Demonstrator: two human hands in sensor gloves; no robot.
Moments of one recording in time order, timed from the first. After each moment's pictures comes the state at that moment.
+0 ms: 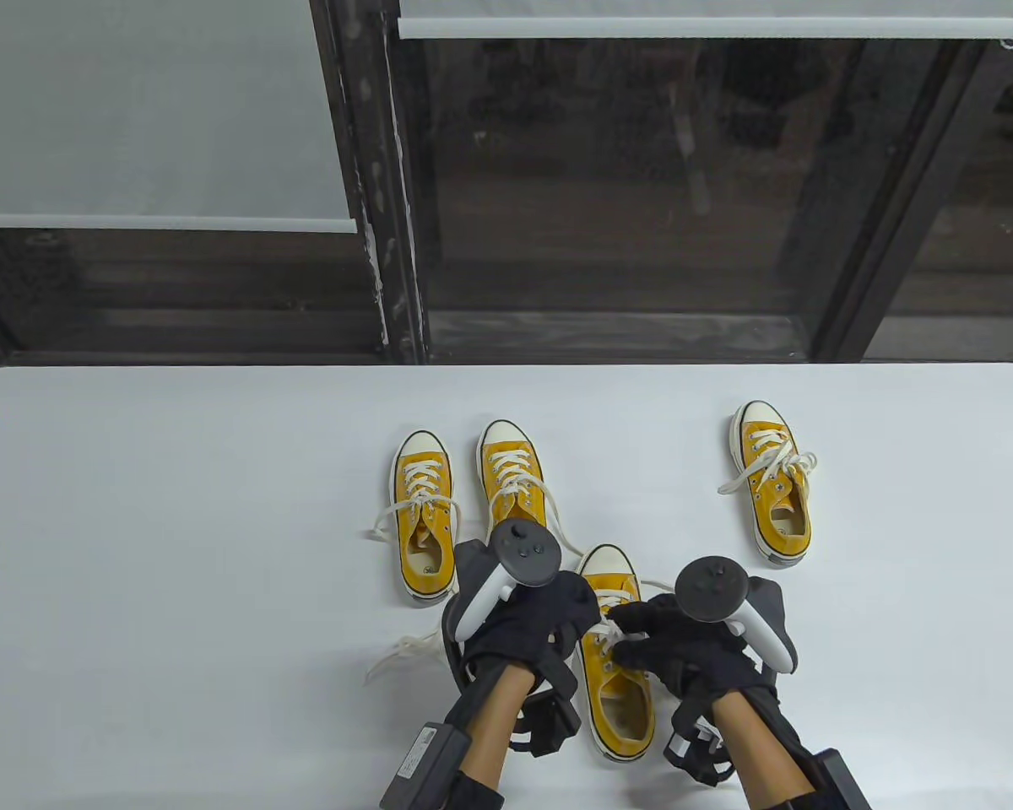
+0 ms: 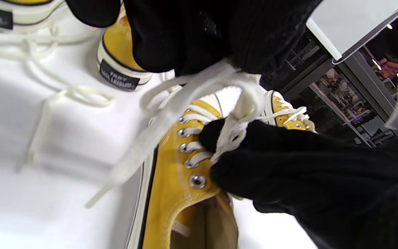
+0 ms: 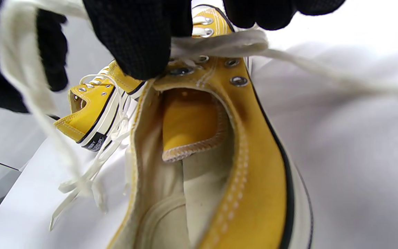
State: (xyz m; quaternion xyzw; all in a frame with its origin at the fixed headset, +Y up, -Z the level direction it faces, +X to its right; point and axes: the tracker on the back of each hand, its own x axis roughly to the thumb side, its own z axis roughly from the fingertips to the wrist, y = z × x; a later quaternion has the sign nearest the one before) left_hand -0.034 -0.668 -0.343 -0.24 -0.06 0.30 0.92; right_hand 0.174 -0.736 -0.330 0.01 0.25 0.91 0.33
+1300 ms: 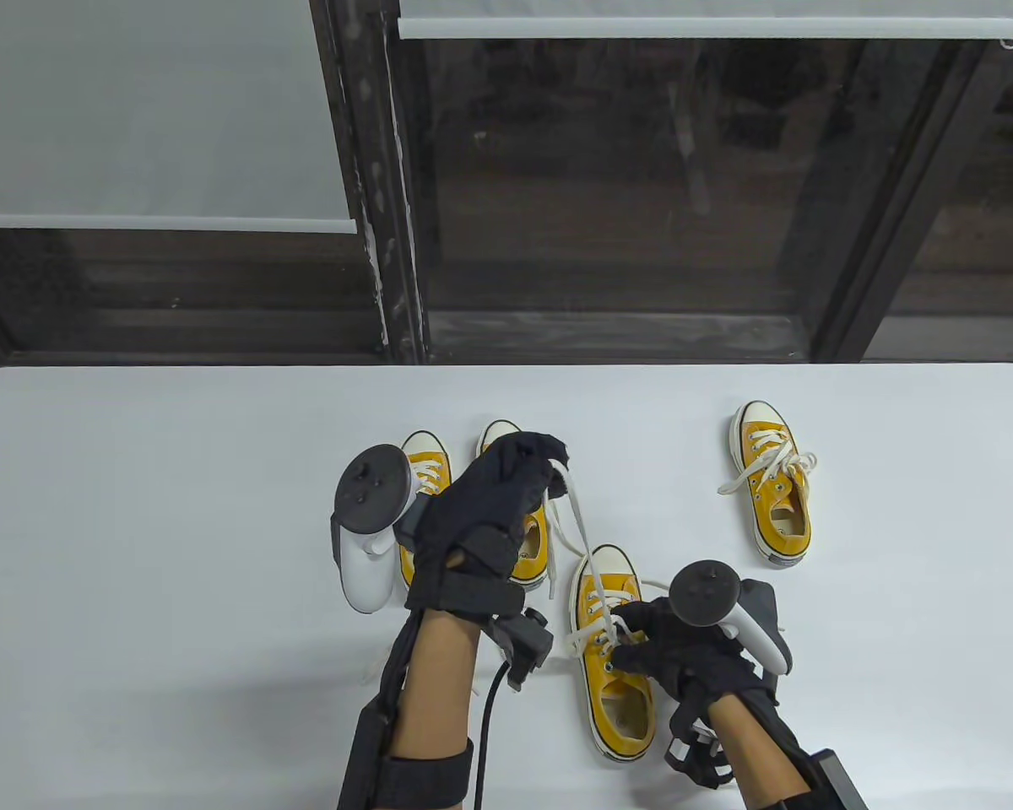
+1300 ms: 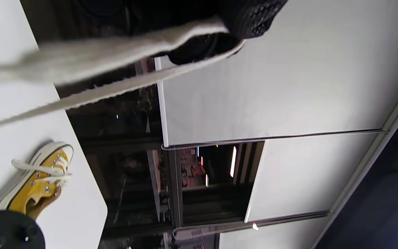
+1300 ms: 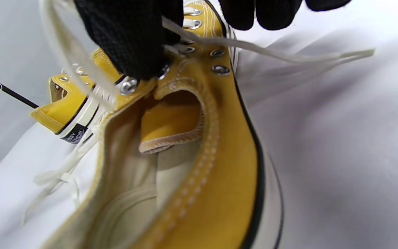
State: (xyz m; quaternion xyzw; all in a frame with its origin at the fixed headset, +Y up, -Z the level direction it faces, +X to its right) left_hand -0.094 -0.534 -0.331 -0.06 -0.16 0.68 0.71; right_hand 0.176 -0.738 -0.329 0.00 0.26 0.92 0.31
